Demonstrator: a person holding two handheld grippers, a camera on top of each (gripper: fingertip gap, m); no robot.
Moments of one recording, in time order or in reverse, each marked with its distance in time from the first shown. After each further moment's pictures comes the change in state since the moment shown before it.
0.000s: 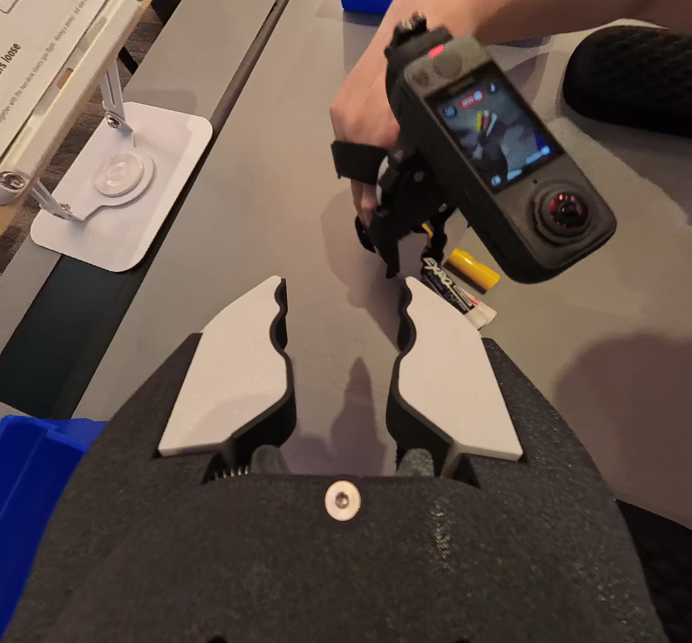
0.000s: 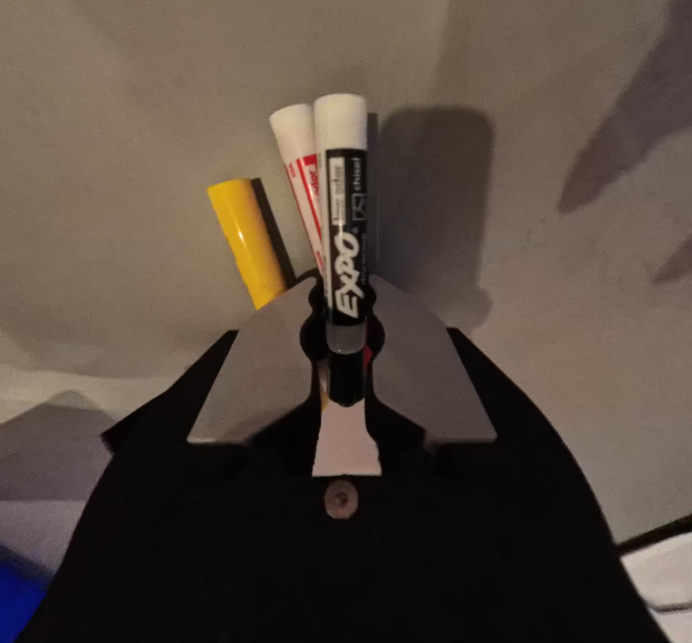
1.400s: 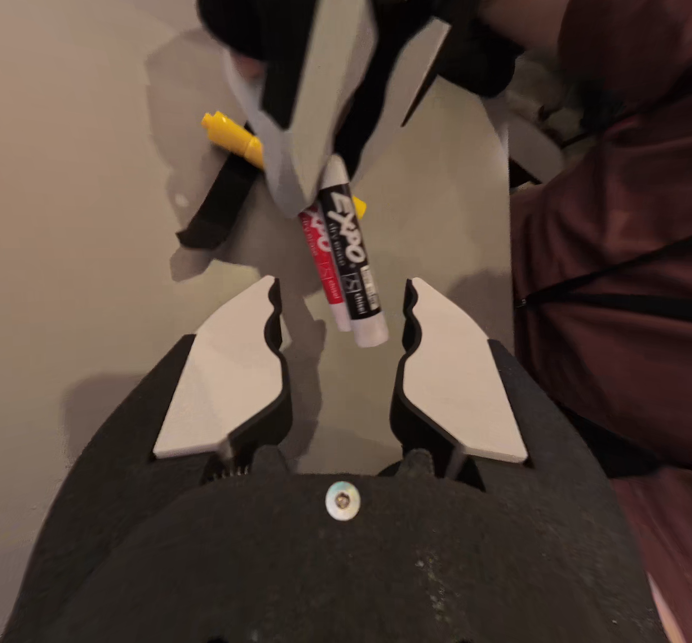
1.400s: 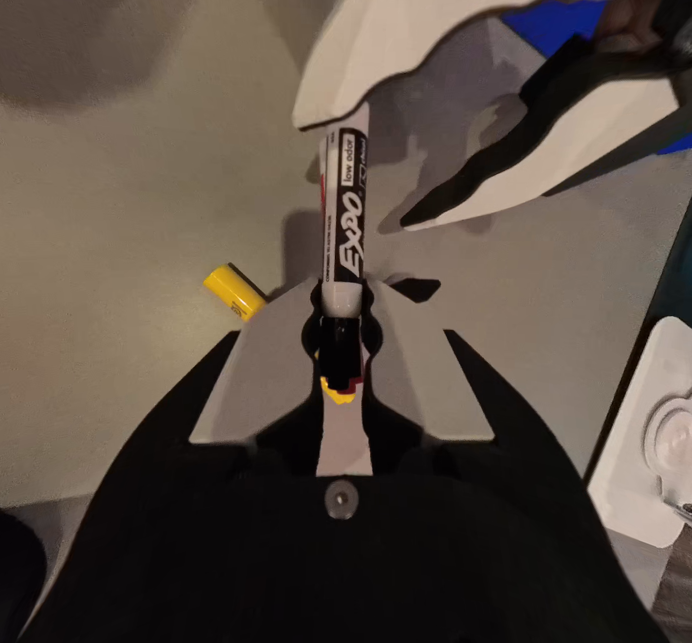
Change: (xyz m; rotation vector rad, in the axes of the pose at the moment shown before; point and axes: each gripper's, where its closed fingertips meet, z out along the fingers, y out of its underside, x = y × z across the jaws) left arm 0.114 0.018 0.066 -0.262 0.604 -0.146; right arm -0.042 -0.009 -0.057 0.234 0.399 0.294
